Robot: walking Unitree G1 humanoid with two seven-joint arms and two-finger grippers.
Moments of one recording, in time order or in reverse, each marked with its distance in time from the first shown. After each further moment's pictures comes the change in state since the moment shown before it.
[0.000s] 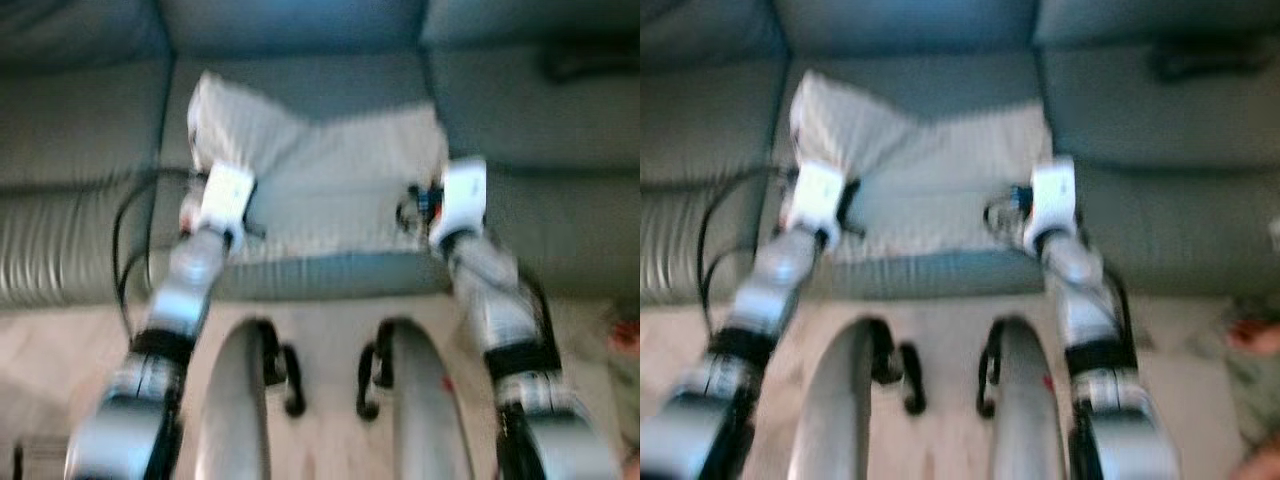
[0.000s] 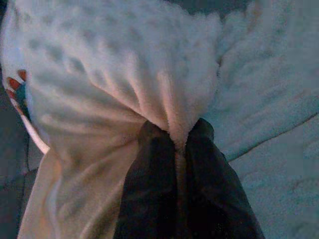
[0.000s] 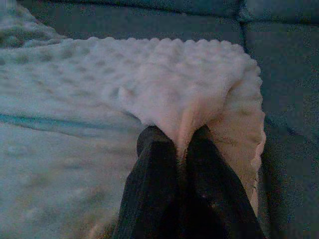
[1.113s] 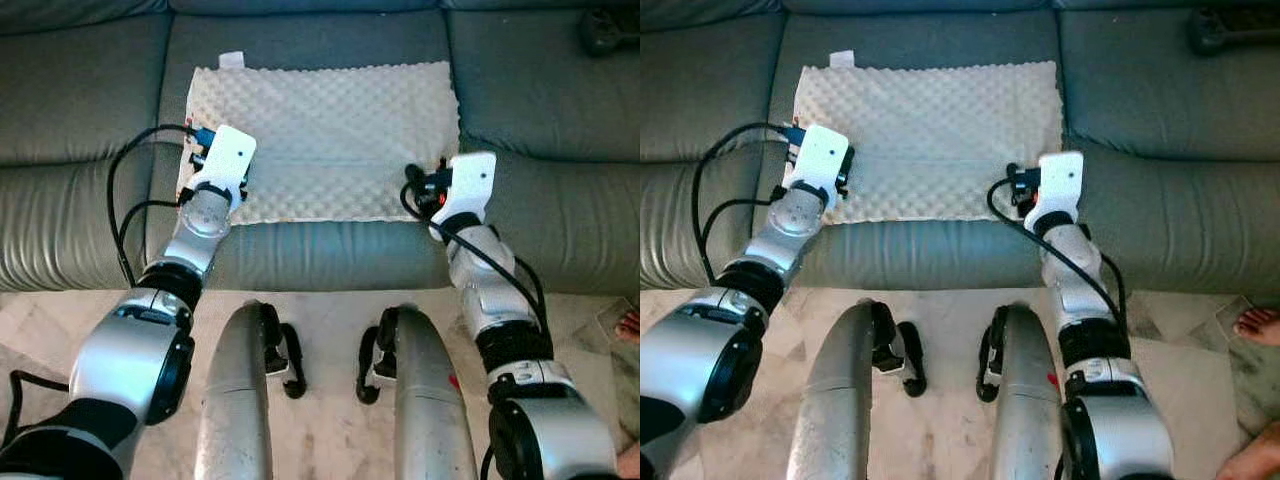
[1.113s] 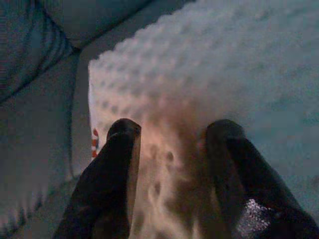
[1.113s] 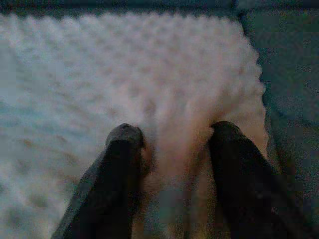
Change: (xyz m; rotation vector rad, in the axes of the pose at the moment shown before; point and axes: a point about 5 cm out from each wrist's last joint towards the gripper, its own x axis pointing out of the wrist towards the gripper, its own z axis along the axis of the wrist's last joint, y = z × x) left arm 0.027 0.019 0.019 0.149 -0.005 0.167; right arm 0.000 0.001 0.000 0.070 -0.092 -0.040
